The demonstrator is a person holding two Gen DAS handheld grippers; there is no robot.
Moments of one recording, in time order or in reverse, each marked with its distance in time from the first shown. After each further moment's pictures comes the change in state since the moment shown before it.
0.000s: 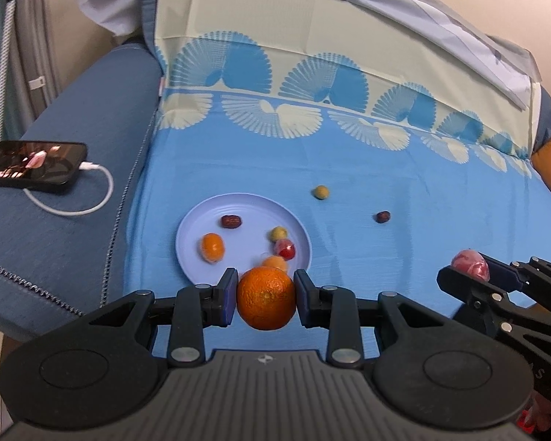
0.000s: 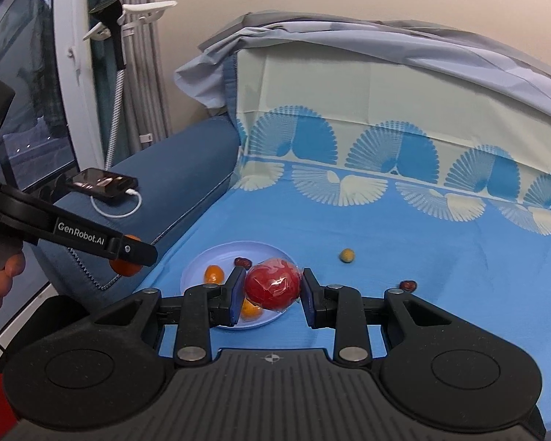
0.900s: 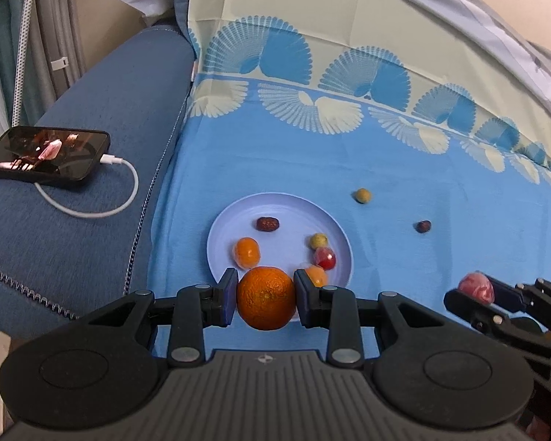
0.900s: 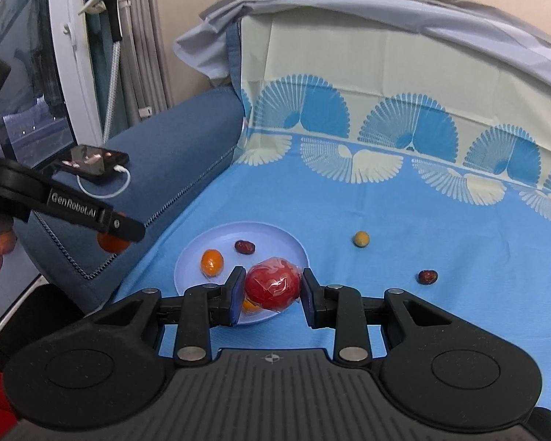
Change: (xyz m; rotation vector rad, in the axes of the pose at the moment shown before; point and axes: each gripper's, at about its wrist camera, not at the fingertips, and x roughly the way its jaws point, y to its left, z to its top) left arm 0.042 0.022 0.021 -0.057 0.044 0.089; right arm 0.060 -0.006 0.004 -0.004 0.103 0.023
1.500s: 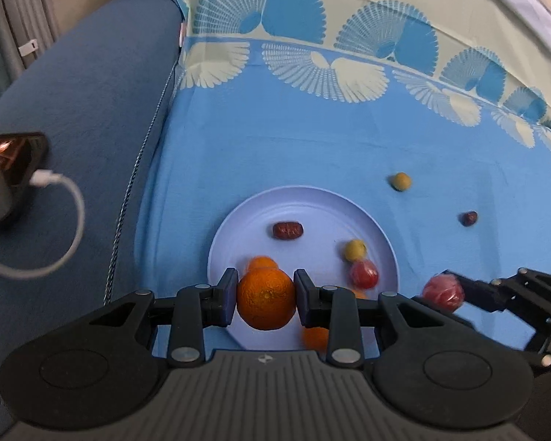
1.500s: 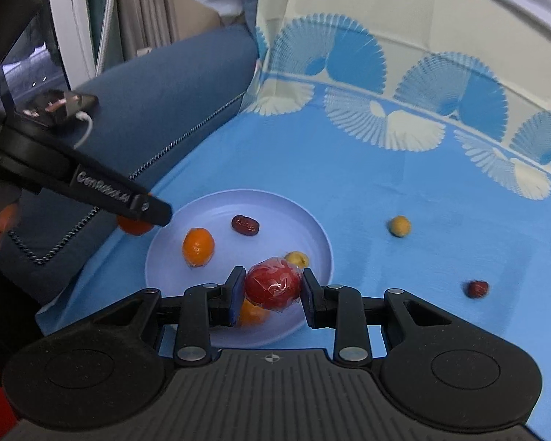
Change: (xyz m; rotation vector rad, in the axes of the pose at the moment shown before) left arm 0.109 0.012 0.039 0.046 0.124 0.020; right arm 0.126 0.006 0.020 -0.081 0.169 0.036
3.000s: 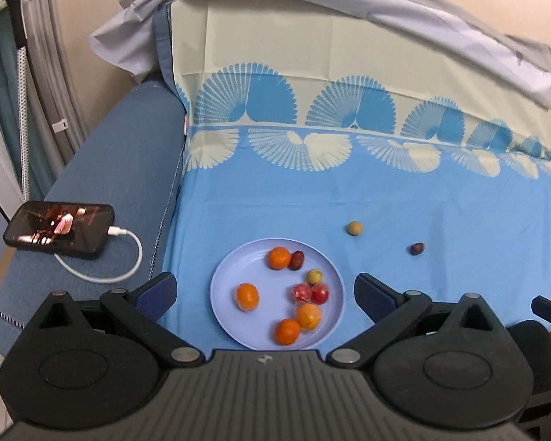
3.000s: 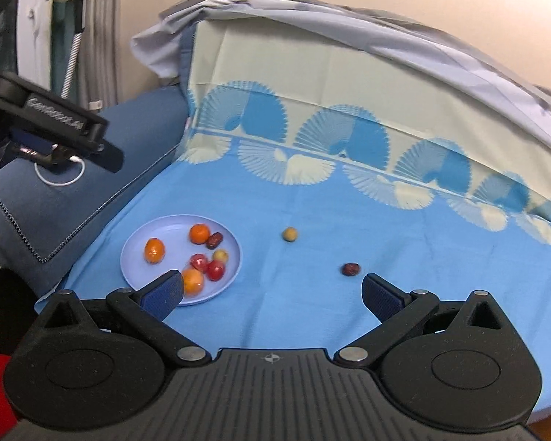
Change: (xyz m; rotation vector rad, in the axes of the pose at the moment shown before) left arm -0.155 -0.047 -0.041 0.054 -0.227 0.031; right arm -0.169 0.007 -0.066 0.063 -0.178 -0.278
